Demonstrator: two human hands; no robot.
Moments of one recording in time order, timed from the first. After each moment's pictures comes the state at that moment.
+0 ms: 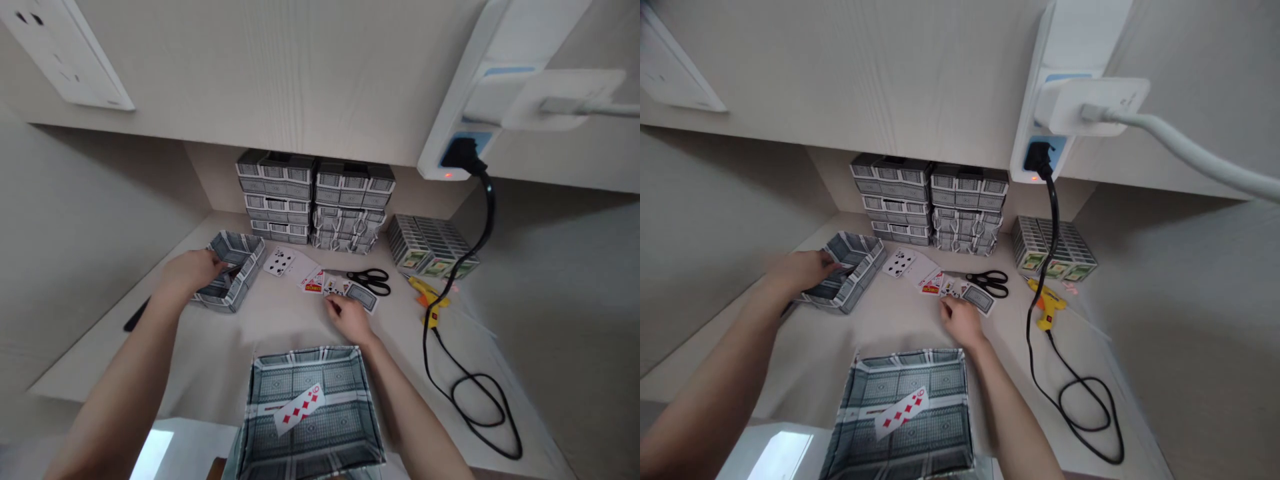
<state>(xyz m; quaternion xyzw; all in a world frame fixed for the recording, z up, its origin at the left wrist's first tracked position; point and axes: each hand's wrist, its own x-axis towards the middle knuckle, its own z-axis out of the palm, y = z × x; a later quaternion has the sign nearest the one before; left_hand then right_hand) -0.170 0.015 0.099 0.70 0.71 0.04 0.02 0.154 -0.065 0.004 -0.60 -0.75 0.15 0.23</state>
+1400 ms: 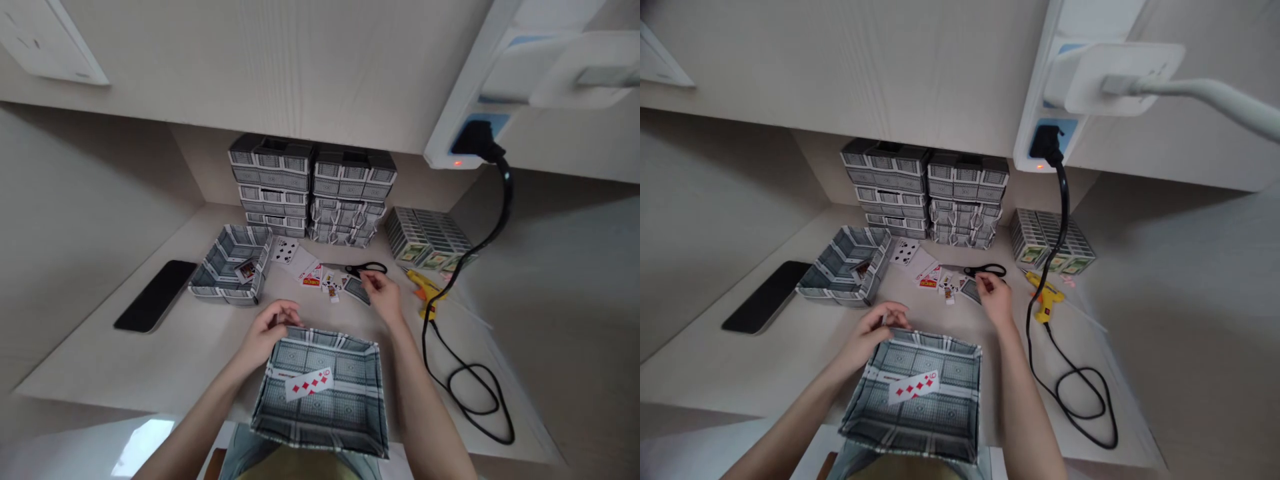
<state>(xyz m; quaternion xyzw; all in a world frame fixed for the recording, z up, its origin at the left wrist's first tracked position) -0.045 -0.104 0.046 0.52 0.44 0.41 0.61 0.224 -0.040 -0.005 -0.63 -0.58 0.22 0.47</state>
